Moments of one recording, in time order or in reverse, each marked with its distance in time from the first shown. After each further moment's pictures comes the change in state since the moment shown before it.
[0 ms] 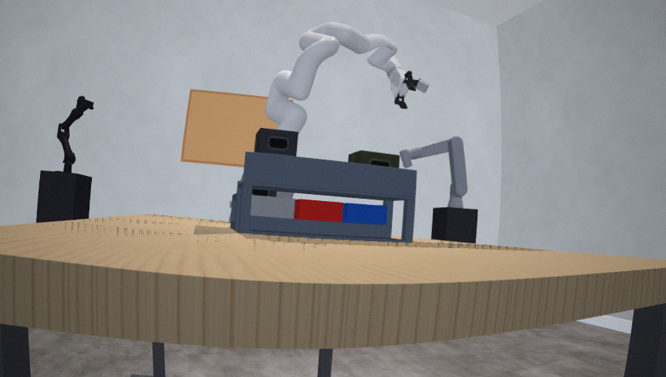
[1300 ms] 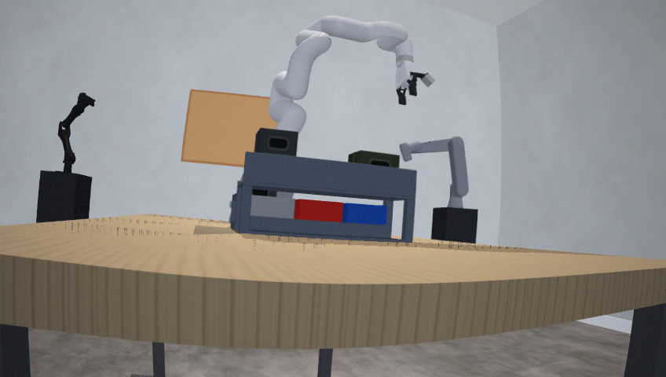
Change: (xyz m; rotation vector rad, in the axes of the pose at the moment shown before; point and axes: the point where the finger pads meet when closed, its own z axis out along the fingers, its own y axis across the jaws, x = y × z) arm 0.000 -0.001 0.000 0.518 -0.001 0.001
